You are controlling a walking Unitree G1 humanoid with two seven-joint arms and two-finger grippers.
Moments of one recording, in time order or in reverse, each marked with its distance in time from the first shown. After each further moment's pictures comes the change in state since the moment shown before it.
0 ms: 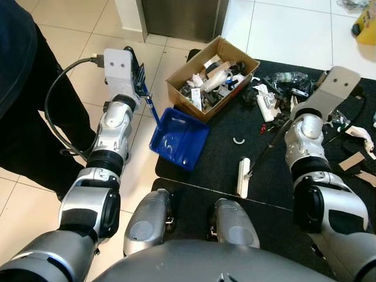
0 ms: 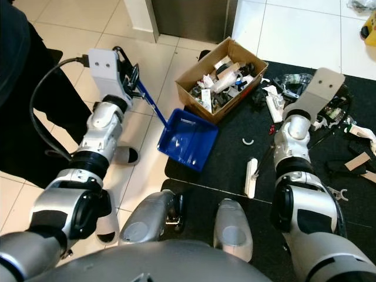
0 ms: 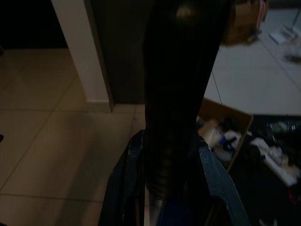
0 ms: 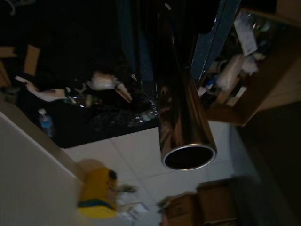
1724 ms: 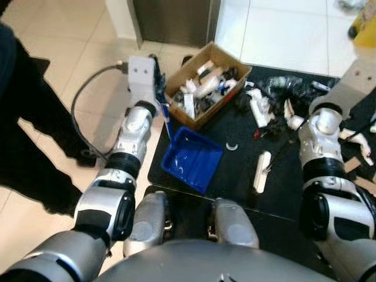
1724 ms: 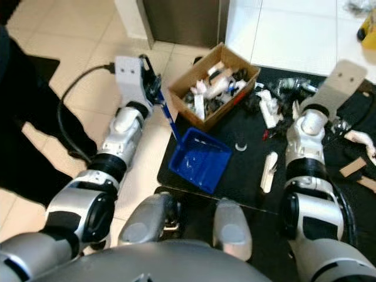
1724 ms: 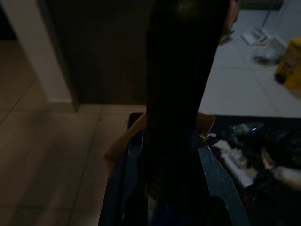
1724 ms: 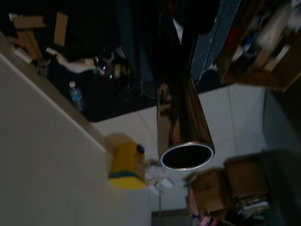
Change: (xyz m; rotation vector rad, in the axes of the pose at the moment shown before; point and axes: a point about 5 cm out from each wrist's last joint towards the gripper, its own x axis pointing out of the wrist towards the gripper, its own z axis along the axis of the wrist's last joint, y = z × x) left arm 0.008 -0.038 0.001 -0.087 0.020 -0.065; right arm 0.002 -0.009 0.023 -0.078 -0.084 -0.064
